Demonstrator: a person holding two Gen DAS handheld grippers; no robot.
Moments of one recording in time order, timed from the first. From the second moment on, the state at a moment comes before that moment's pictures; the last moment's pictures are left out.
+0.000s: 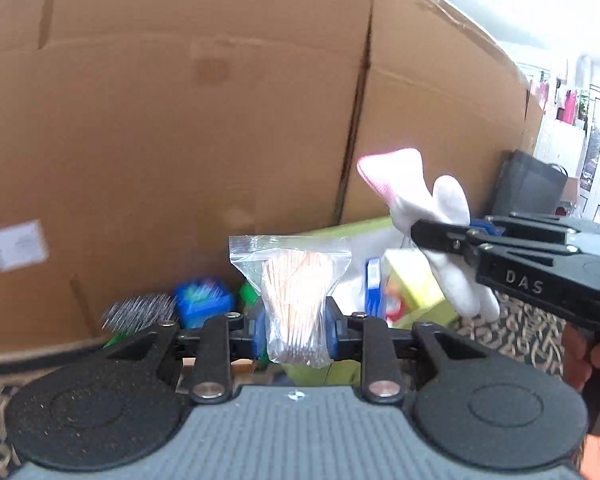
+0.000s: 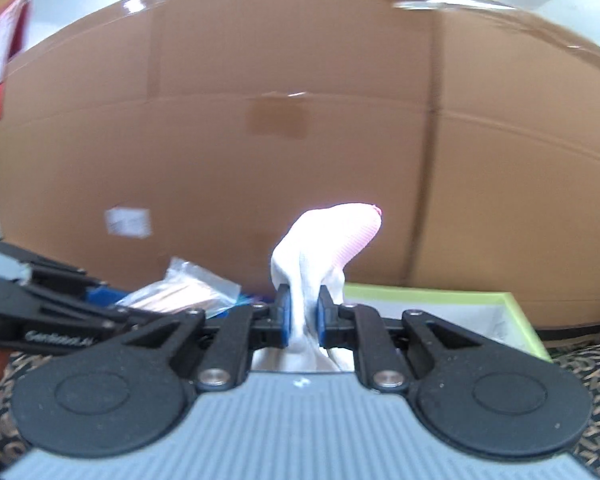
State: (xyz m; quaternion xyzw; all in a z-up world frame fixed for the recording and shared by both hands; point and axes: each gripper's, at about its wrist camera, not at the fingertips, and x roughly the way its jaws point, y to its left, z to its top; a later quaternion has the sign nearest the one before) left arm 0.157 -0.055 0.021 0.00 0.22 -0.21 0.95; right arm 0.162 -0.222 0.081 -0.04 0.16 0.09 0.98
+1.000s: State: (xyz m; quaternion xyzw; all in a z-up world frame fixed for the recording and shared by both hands) left arm 0.213 -0.117 -0.003 0.00 0.23 -0.20 0.95; right arm 0.243 -0.288 0.019 -0.08 0.23 -0.03 0.97
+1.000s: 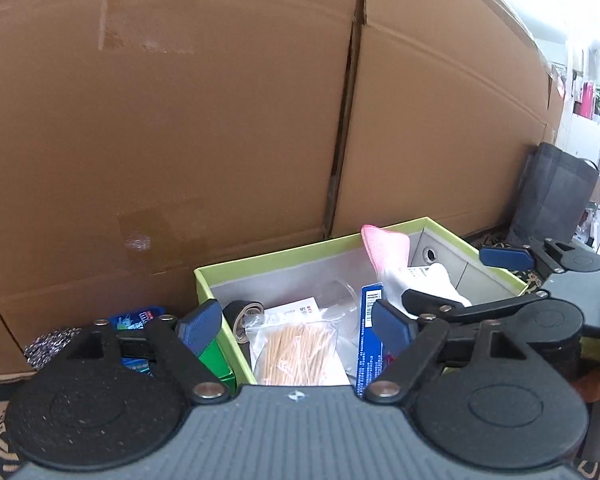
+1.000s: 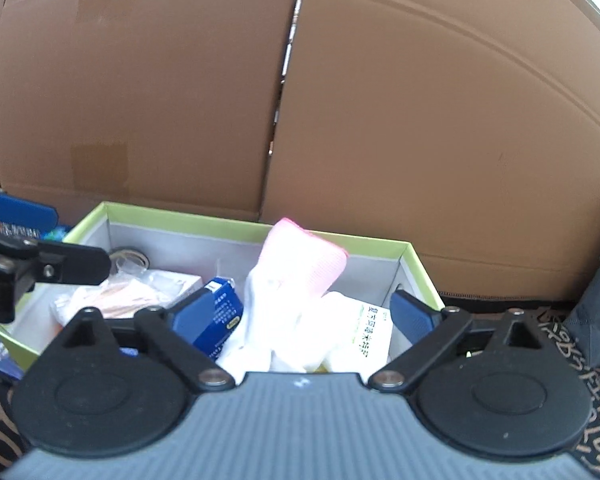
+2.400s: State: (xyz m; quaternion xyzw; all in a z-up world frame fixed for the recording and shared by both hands) left arm 0.084 0.094 -0.054 -0.08 0.27 -0.03 0.96; right arm 0.182 -0.079 -0.022 -0.16 0.25 0.29 0.91
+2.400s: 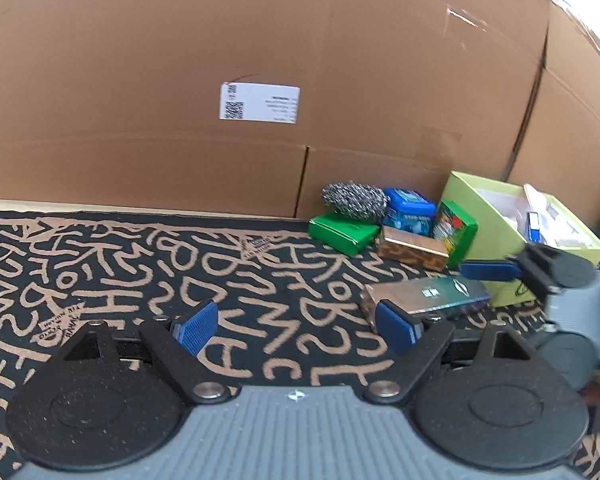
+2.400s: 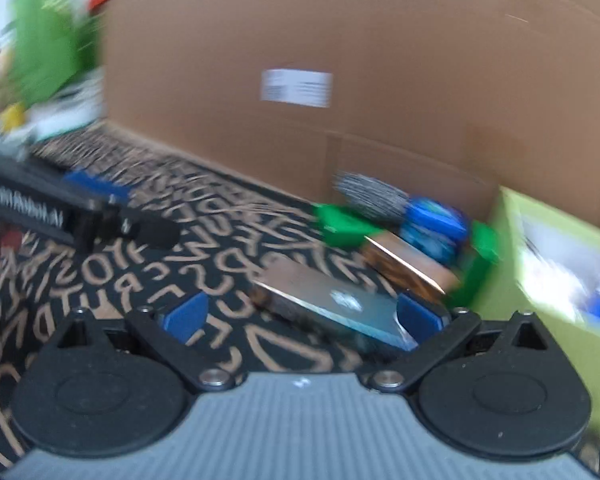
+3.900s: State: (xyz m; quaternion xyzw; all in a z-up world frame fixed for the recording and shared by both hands) left arm 0.231 0.040 -0.093 0.06 0.31 -0.12 0.94; right arm 0.153 -0.091 -0.038 -0.05 0.34 0.23 0.91
